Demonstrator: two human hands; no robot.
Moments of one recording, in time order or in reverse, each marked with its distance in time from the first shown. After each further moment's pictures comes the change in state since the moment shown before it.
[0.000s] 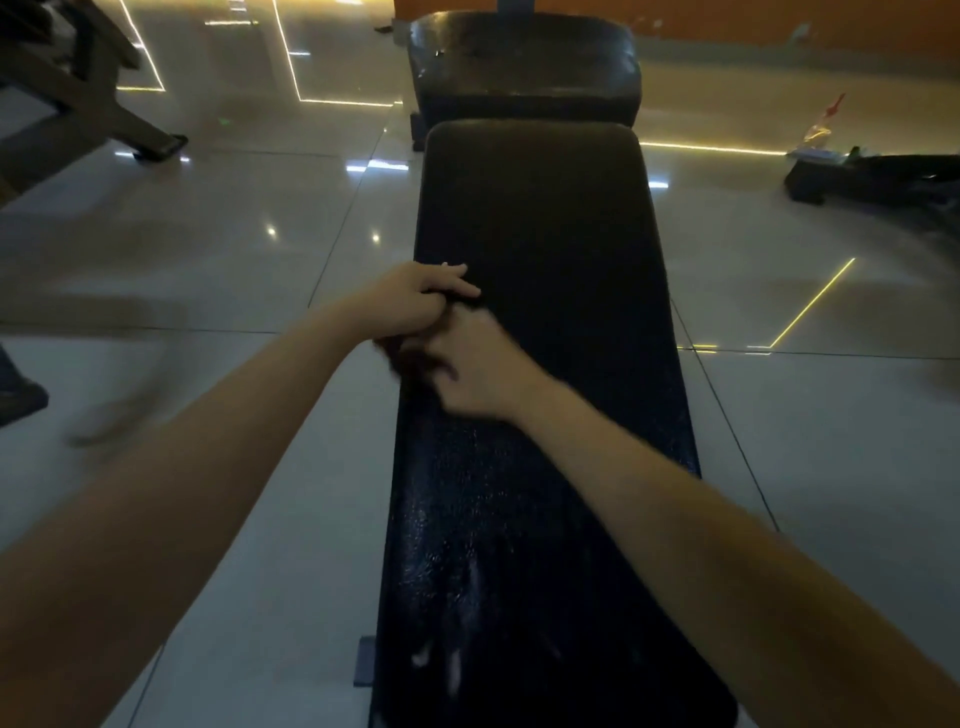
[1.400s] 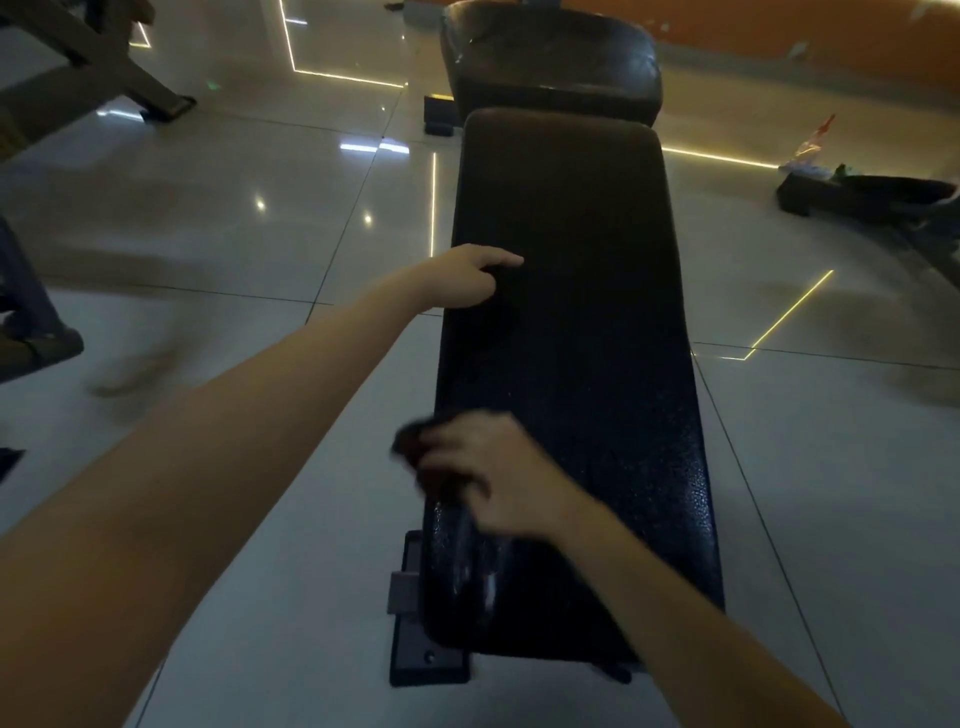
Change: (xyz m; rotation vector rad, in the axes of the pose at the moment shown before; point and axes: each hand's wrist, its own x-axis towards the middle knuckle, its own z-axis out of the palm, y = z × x) left_hand -0.023 0.011 0.002 -0.093 -0.129 -0.102; right_hand -0.098 -0.078 0.055 0.126 -0.135 -0.024
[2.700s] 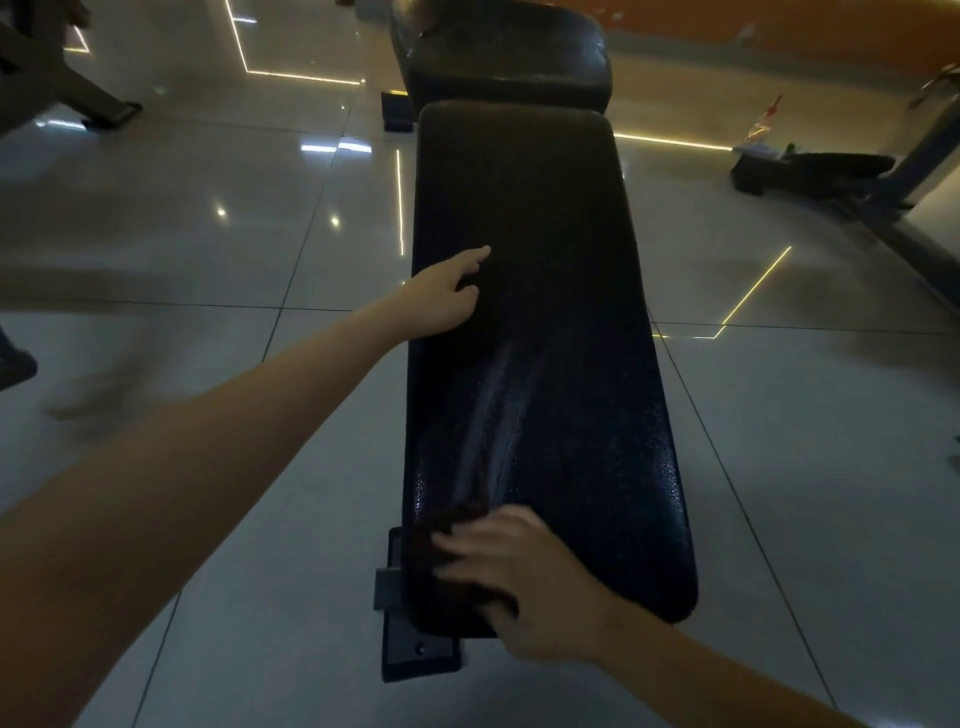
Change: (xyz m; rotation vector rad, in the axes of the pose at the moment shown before) left_hand -0.010 -0.007 0.035 -0.052 0.083 0.080; right_hand -0.105 -0.038 0.040 0.112 0.076 0.065
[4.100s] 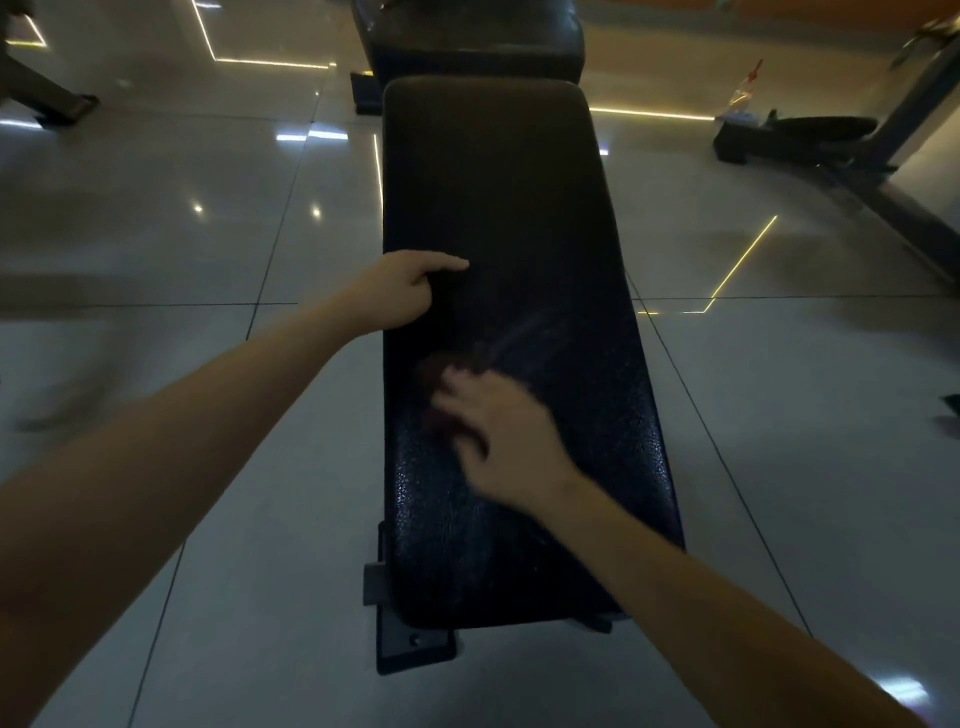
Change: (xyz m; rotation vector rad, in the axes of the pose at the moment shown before) left_hand 0.002 -0.010 -0.003 0.150 0.052 0.086; right_hand 0.074 0.026 -0.044 -0.277 0.374 0.198
